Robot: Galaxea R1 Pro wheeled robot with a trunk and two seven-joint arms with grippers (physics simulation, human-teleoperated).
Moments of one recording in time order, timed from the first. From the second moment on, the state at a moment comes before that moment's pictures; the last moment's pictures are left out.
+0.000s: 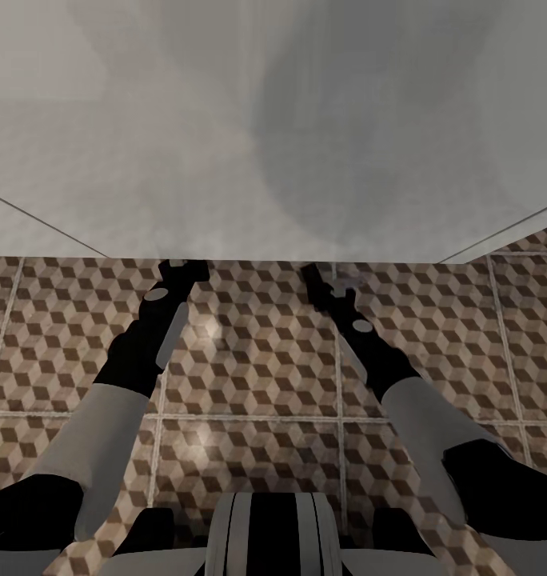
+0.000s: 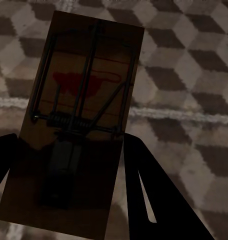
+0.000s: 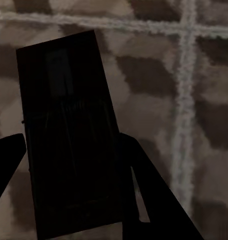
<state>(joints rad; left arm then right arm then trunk) -1.03 -0.03 -0.15 -1.09 0.15 0.31 0.21 -1.10 0.06 0.25 -0.59 -0.10 -0.09 -0.05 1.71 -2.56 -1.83</state>
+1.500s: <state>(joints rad) -1.03 -0.03 -0.15 -1.11 0.15 0.31 0.21 -1.10 0.08 0.25 -0.56 -0.10 -0.23 -0.05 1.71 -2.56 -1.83</state>
